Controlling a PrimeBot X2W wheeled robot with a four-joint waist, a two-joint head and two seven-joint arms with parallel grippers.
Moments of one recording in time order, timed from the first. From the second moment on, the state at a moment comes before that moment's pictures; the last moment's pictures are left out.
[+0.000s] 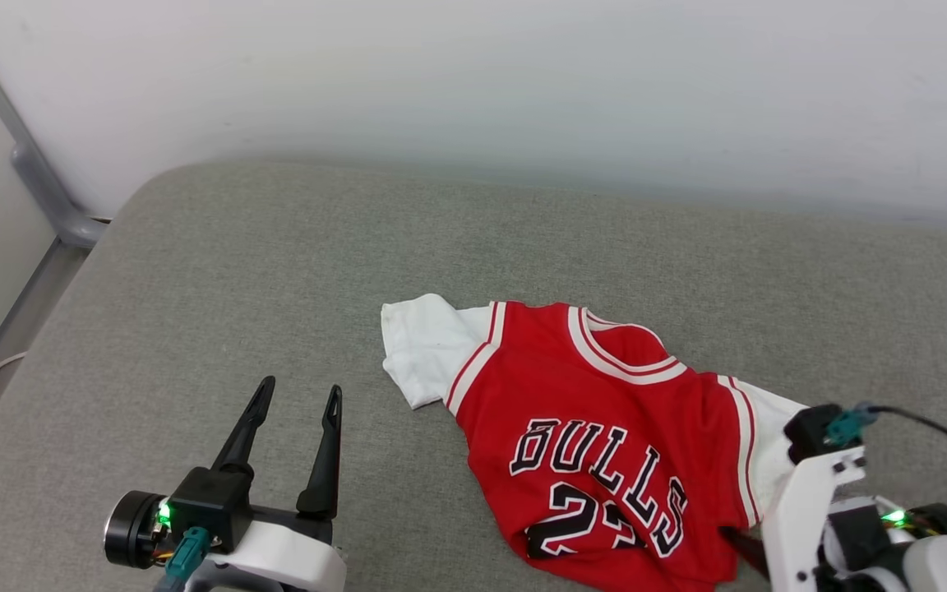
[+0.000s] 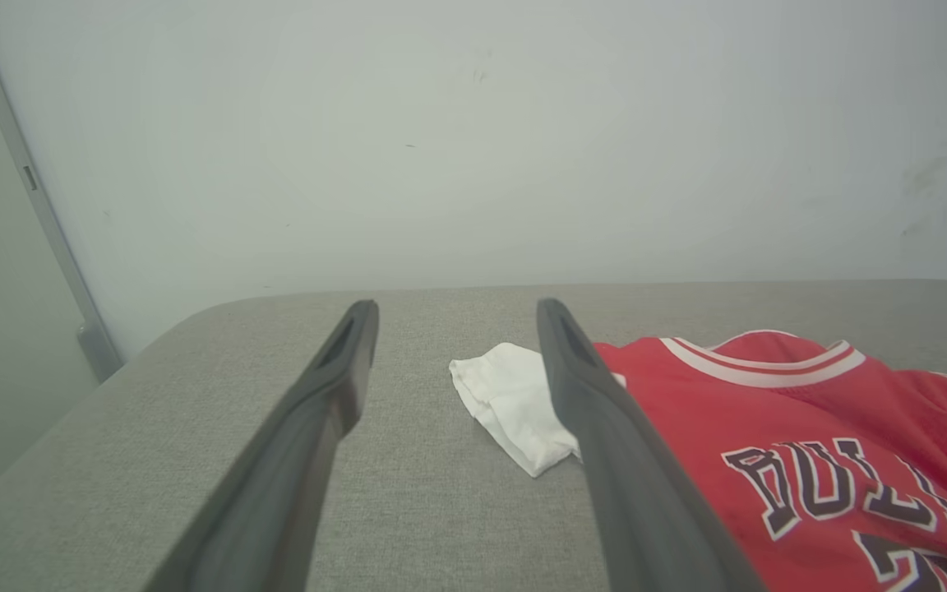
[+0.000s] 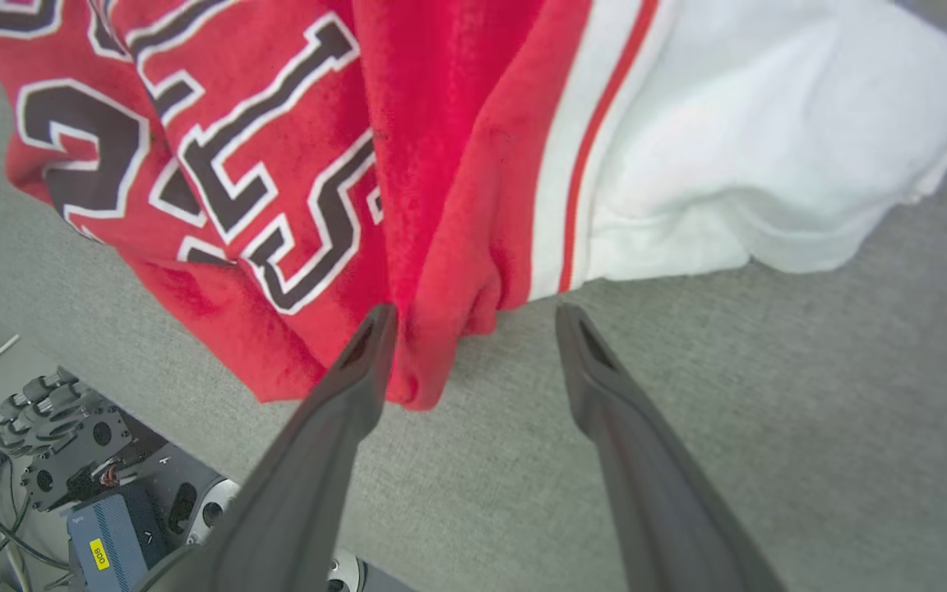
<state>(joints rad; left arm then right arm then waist) -0.01 0.11 -0.11 0.06 -0.11 -0.06 -0.26 -0.10 -0.23 0.15 0.13 0.37 0.13 0.89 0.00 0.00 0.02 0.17</state>
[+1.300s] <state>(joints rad) -0.11 0.08 -0.11 0.06 -0.08 -0.10 -0.26 -0.34 -0.46 0.04 0.36 0.32 0.13 0.98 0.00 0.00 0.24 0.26</state>
